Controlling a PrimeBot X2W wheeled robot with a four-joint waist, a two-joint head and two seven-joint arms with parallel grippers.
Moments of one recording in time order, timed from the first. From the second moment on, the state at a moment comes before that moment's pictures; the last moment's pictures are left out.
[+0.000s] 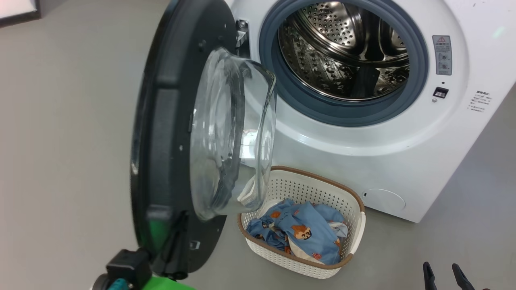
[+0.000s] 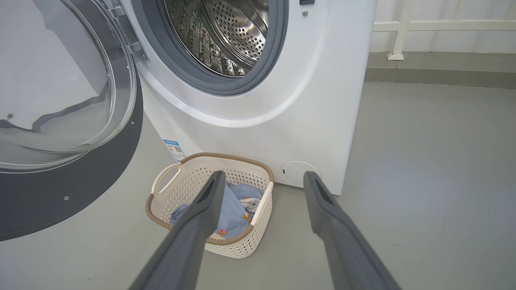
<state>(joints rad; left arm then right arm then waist) 0.03 0.06 -0.35 -0.14 -0.35 0.12 -0.01 0.17 -0.03 -0.20 0.23 0.19 0.13 -0.25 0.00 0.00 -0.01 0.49</state>
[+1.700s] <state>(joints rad) -0.41 0.15 0.07 0.65 -0.41 0.14 -0.25 0.17 -0.03 -0.15 0.27 0.23 0.13 -0.25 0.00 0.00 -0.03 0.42</state>
